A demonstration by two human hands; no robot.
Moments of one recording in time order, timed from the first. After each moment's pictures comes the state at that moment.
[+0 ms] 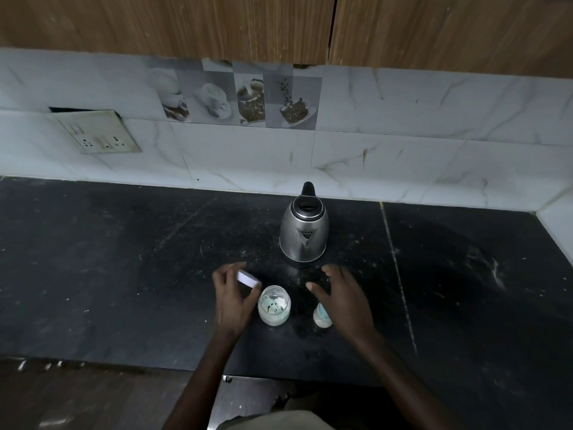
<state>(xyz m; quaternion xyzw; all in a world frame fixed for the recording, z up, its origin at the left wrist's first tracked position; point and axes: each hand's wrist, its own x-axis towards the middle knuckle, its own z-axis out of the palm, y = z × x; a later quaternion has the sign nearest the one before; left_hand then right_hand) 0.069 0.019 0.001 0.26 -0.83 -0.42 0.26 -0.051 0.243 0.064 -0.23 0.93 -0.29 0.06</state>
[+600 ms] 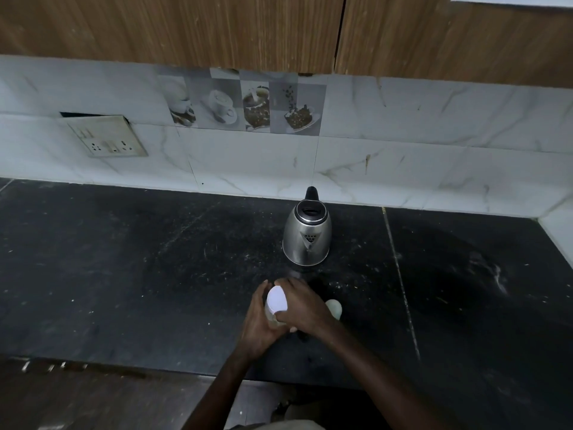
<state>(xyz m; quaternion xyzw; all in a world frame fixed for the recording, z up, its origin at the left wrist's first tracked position) 0.076 0.058 -0.046 0.23 -0.80 -0.55 0.09 -0.034 0.171 0.042 -0.37 0.88 -0.18 0.23</state>
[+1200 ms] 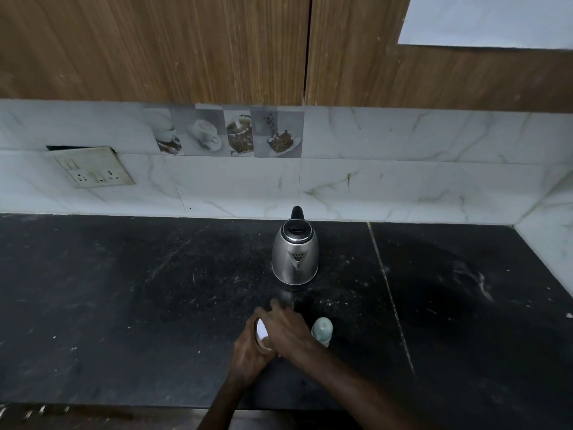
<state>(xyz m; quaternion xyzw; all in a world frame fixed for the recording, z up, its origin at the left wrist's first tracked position) 0.081 0.060 -0.052 0.26 -0.81 -0.52 0.06 -0.017 0.154 0.048 -0.41 0.89 -0.04 0.18</state>
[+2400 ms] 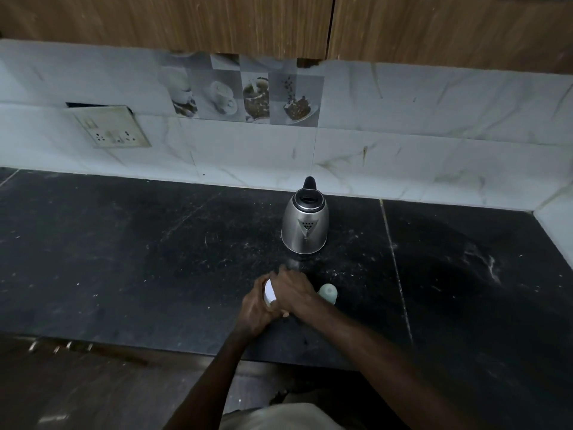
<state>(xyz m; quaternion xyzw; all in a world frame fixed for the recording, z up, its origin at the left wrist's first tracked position) 0.079 0.055 -0.050 0.24 -0.82 -0.51 0.05 -0.025 0.149 0.042 -0.45 0.88 0.07 0.12</state>
